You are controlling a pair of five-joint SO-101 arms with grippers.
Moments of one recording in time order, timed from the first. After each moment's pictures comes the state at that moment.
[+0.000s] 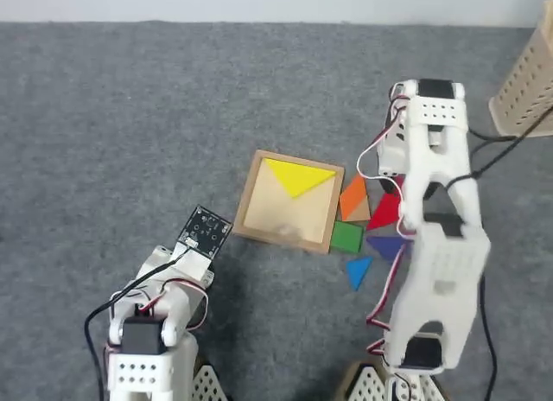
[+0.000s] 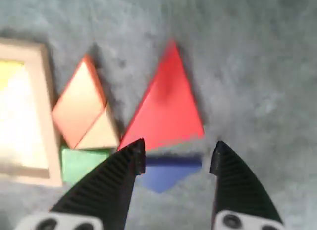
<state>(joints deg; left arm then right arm) -4.4 -103.4 97.3 73.6 -23.1 0.1 33.3 -26.9 99.0 -1.5</state>
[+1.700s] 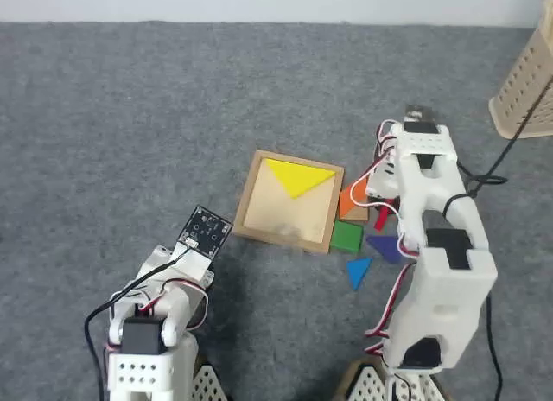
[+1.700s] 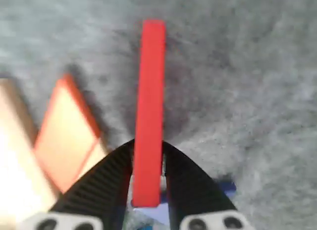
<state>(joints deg) -4.4 -103.4 97.3 73.6 -23.1 -2.1 21.7 4.3 72.1 -15.6</state>
